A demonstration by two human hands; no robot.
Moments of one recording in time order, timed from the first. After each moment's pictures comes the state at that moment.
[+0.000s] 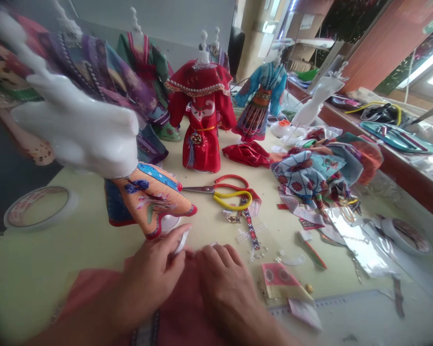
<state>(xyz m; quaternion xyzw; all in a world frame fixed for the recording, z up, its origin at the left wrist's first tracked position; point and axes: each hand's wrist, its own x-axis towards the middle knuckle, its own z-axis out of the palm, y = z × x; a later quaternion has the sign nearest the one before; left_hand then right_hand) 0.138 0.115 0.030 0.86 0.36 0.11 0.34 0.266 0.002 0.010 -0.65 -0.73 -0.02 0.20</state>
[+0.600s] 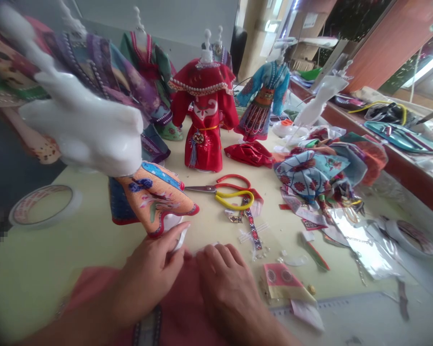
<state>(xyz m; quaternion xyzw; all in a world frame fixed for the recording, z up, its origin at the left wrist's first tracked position) 0.135 0.118 0.031 0.87 0.38 0.10 0.30 0.265 0.004 0.017 -0.66 -0.72 0.01 0.19</state>
